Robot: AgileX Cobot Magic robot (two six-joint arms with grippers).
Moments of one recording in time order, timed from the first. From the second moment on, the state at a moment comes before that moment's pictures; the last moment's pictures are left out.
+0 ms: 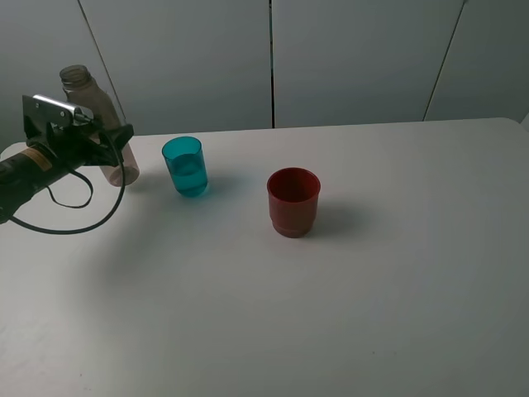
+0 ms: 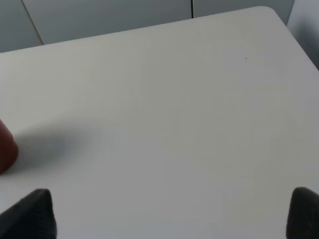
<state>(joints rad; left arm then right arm) 0.14 2.17 -0.83 0.57 -1.20 -0.12 -0.06 0.00 -0.50 -0.01 1.11 0.13</state>
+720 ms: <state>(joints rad) 0.18 2.22 -0.83 0.58 -1.20 -0.13 -0.06 0.00 -0.50 -0.01 1.11 0.13</state>
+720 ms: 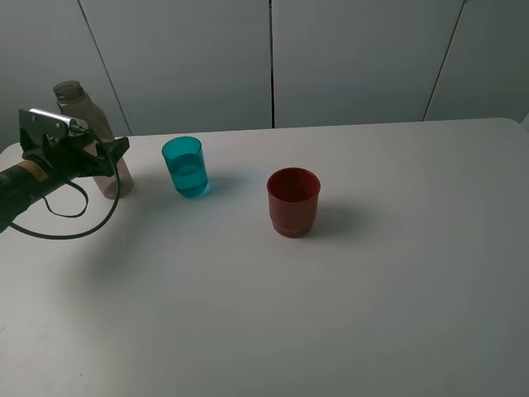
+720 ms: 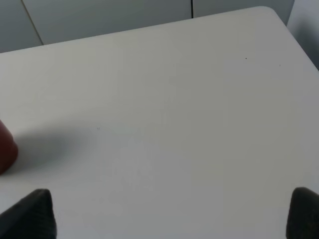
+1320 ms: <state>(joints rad) 0.18 2.03 -0.83 0.59 -1.21 -0.13 -0.06 0.00 -0.50 -0.01 1.11 0.13</state>
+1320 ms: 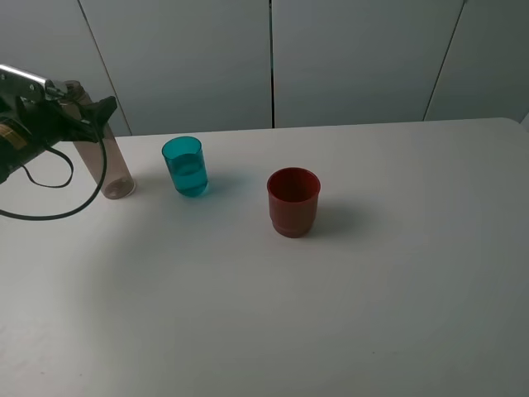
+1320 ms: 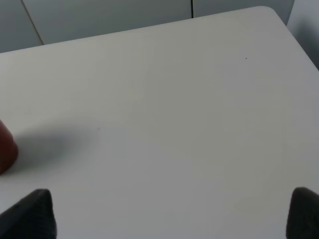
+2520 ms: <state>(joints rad) -0.34 1.64 -0.59 0.04 -0.73 -0.03 -0.06 0.00 -0.50 -0.01 1.11 0.13</state>
